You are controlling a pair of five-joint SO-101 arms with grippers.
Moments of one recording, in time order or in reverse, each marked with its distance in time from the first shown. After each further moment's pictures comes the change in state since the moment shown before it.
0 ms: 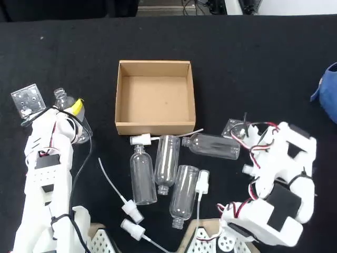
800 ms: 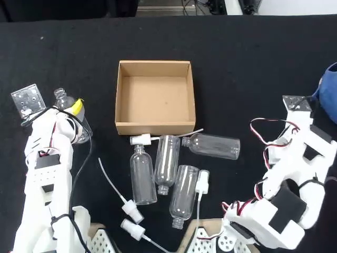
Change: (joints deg) left arm 0.0 0.0 0.0 0.0 0.0; right arm 7.4 -1.4 -6.5 -5.8 -57.4
